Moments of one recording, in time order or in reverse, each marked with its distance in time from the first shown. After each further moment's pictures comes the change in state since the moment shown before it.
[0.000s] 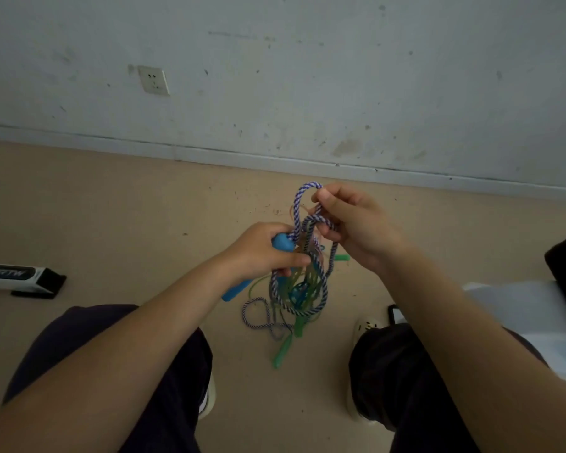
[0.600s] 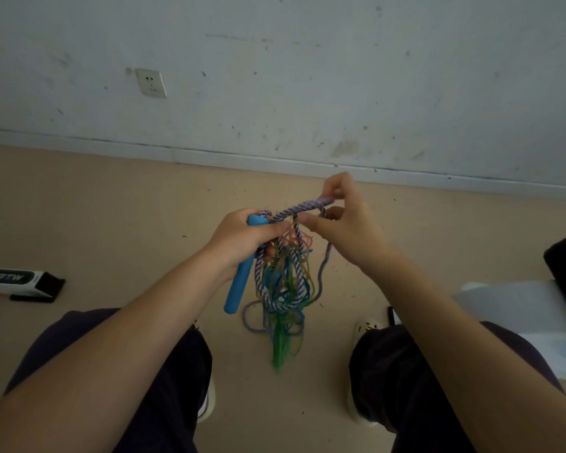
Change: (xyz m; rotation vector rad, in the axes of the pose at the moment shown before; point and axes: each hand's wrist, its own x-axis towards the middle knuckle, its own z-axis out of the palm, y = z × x) left_hand 0.007 0.001 -0.011 -0.302 0.301 -0.079; right_hand -0.005 0.006 0.004 -0.601 0.150 -0.237
